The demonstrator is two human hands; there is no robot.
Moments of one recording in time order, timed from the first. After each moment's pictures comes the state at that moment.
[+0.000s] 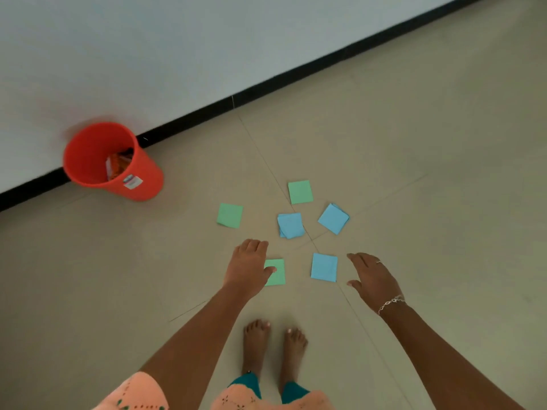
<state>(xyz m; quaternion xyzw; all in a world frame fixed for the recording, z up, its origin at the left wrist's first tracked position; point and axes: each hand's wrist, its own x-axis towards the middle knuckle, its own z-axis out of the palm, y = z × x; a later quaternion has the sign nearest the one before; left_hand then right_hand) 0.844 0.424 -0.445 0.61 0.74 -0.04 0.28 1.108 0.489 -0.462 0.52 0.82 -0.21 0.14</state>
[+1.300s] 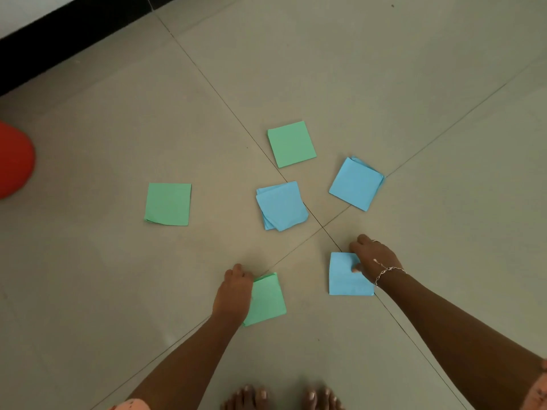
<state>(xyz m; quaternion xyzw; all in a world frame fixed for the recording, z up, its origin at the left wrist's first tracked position) 0.859 0.443 -0.857 0.61 0.70 -0.20 0.30 1.123 0.566 -0.852 0.53 0.76 -0.21 0.32</state>
